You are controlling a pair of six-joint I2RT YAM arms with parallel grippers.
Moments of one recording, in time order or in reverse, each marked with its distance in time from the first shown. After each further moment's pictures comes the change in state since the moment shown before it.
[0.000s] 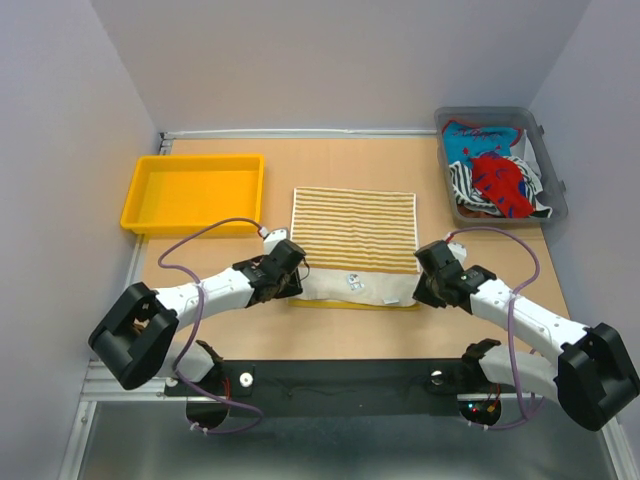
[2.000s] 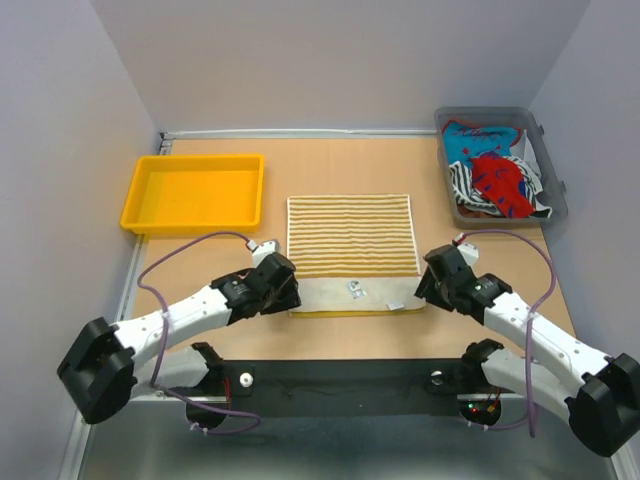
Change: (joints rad) left arm -0.064 -0.189 -0.058 -0.166 0.050 -0.116; right arm 0.000 -0.144 -0.042 -0.062 0.069 0.004
